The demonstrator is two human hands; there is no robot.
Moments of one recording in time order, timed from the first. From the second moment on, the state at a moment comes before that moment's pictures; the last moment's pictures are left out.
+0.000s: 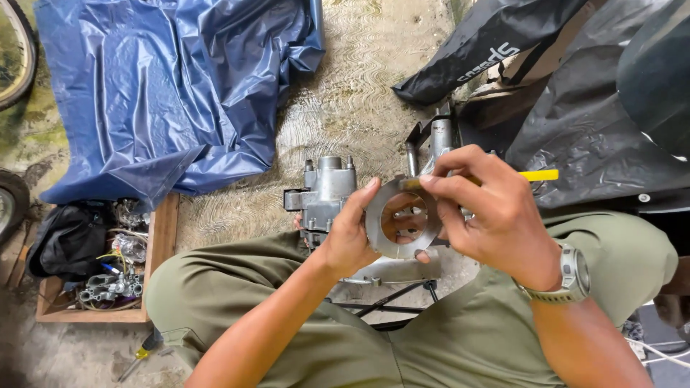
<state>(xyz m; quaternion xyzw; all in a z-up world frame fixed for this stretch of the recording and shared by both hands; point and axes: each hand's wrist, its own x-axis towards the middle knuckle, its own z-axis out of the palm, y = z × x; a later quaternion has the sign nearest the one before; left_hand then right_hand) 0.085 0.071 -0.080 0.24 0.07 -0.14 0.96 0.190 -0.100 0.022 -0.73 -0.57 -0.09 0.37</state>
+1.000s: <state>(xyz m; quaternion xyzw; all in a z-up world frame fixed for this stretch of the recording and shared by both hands) 0.083 0.059 -0.095 0.14 0.03 -0.16 0.98 0.199 -0.109 -0.004 -0.76 -0.57 -0.12 0.29</state>
